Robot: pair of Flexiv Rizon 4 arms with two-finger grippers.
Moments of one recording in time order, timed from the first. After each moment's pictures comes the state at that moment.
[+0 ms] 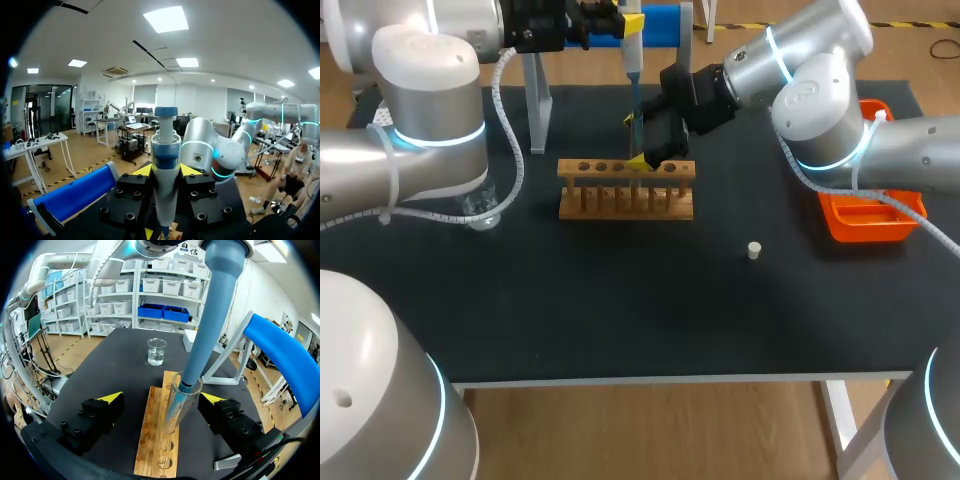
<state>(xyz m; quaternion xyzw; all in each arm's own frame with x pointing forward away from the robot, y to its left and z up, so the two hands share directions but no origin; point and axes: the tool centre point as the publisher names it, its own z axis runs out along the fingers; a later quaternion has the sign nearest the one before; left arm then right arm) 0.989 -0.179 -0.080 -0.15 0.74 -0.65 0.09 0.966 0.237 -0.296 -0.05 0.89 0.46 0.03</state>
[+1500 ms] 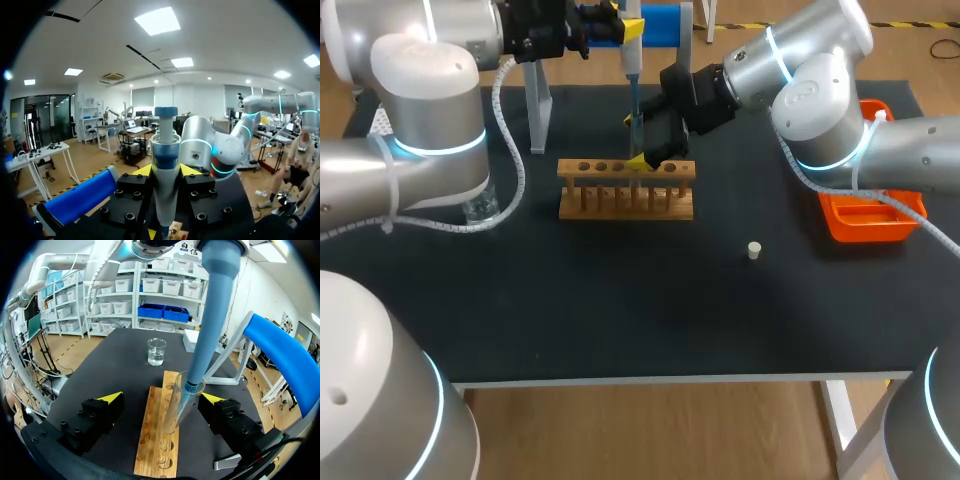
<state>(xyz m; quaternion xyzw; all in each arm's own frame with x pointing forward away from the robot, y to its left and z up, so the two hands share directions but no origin) 0.981 -0.178 -0.081 -0.12 0.74 -0.65 0.12 0.966 0.237 -0.296 -0.05 0.89 0.46 0.03</state>
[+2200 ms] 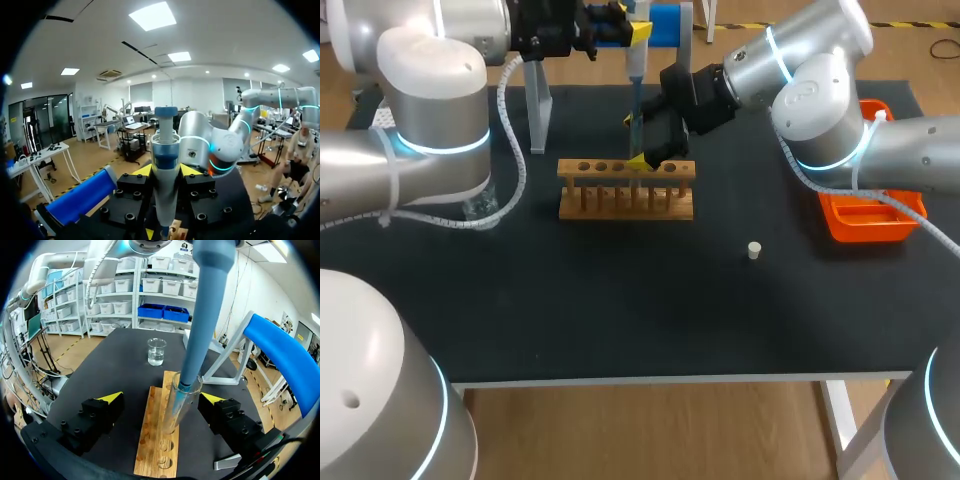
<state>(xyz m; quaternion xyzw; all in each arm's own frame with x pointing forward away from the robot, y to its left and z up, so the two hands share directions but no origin) 0.973 -0.189 -0.081 -0.11 0.76 -0.63 0.12 0.966 0.237 -0.296 -0.05 0.89 0.46 0.03</state>
